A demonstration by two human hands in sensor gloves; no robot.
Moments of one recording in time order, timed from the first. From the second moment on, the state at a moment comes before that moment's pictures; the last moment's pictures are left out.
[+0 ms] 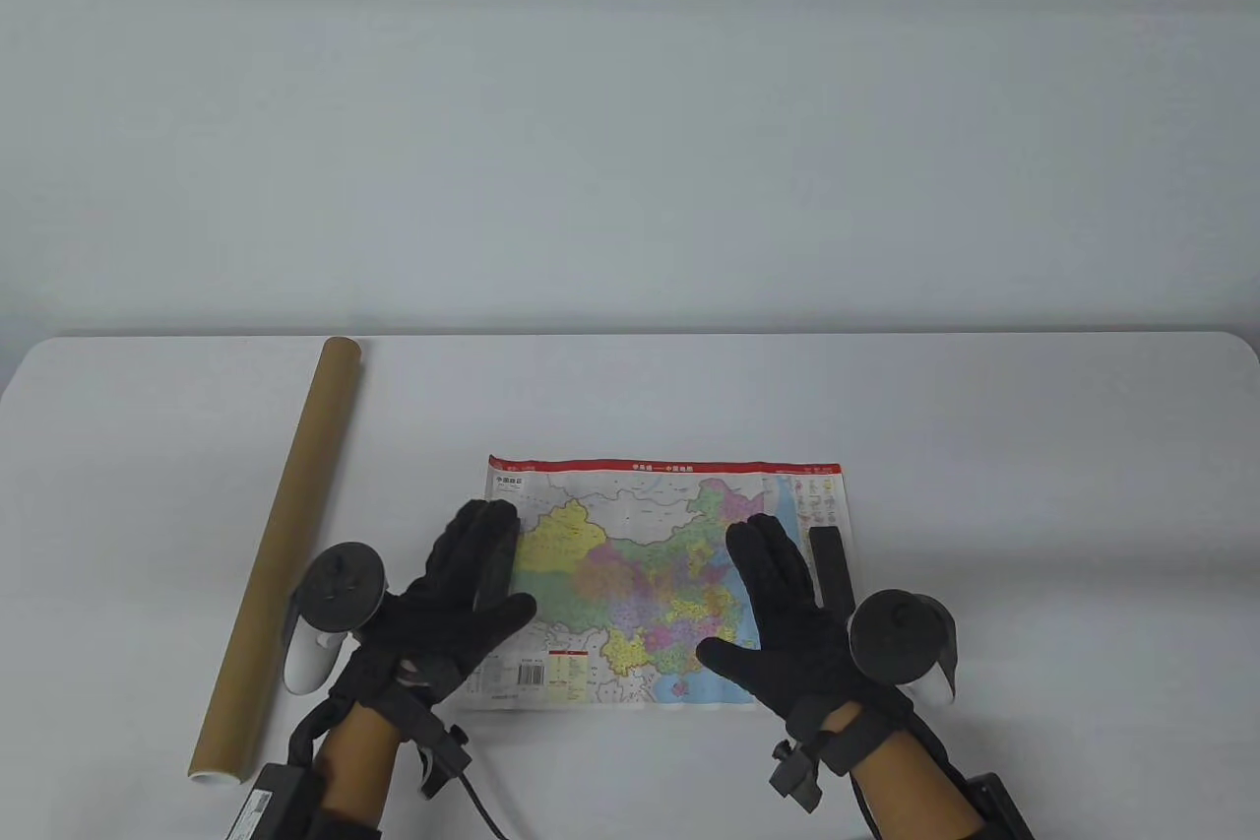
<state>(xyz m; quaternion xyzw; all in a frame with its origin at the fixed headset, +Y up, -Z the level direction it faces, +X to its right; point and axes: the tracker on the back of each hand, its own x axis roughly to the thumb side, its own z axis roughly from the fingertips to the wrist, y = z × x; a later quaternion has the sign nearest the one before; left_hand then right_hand) -0.236 -0.687 -0.339 -0.07 -0.16 0.52 0.83 0.156 -0.697 -0.319 0.30 -0.02 0.83 0.47</state>
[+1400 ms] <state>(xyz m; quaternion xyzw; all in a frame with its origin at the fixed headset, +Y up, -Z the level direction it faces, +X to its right) -0.365 -0.723 -0.405 -0.06 0.34 0.24 0.91 0.153 -0.698 -0.320 0.30 -0.01 0.82 0.48</state>
